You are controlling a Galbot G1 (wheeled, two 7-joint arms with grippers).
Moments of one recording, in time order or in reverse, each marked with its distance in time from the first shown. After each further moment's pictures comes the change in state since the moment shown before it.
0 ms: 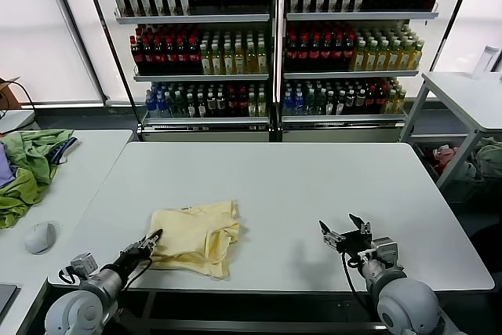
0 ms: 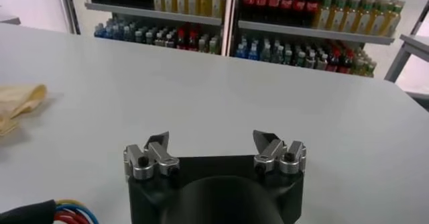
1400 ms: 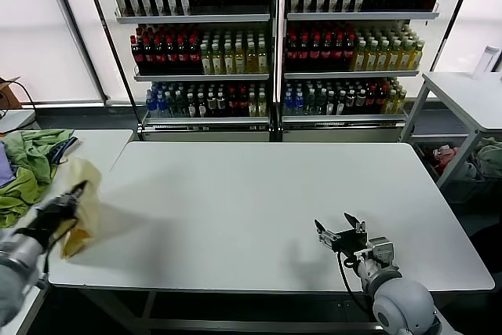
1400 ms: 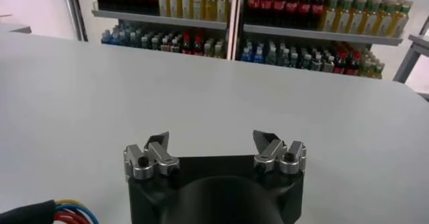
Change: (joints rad) left arm 0.040 0.173 -0.243 -0.158 0.089 -0.041 -0.014; right arm 0.008 0.017 -0.013 0.001 -0.006 0.019 -0.007
